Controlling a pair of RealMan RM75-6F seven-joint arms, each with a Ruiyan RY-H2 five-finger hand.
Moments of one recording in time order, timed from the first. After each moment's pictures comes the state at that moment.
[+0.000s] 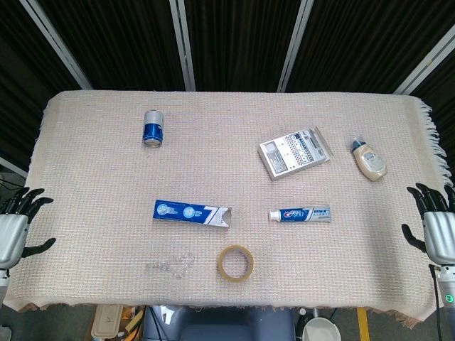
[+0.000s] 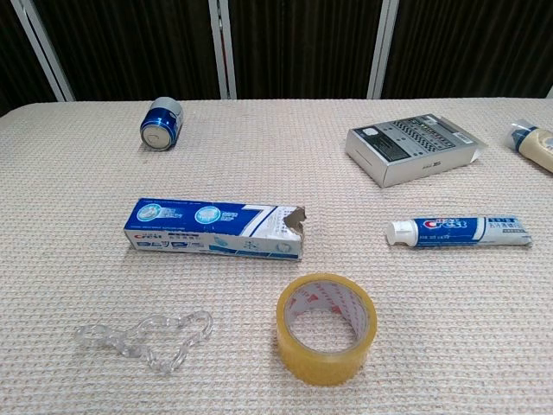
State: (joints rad) left arm -0.16 -1.00 -0.06 -1.84 1.42 1.43 0.20; right arm 0.16 -1.03 0.13 -1.61 -1.39 1.40 -0.10
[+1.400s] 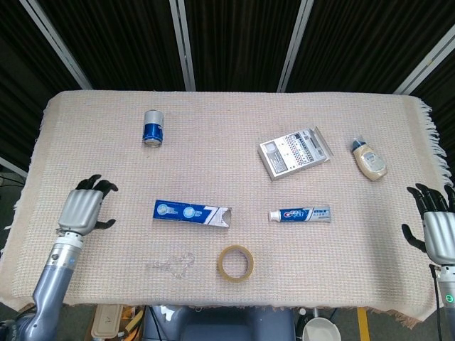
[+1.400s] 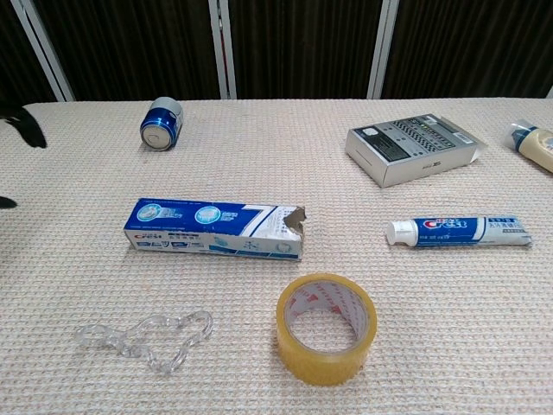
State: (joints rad) left arm -0.45 -1.31 -0.20 -1.83 1.07 1.21 0.59; right arm 0.16 -1.03 0.13 -1.61 -1.39 1.40 -0.10
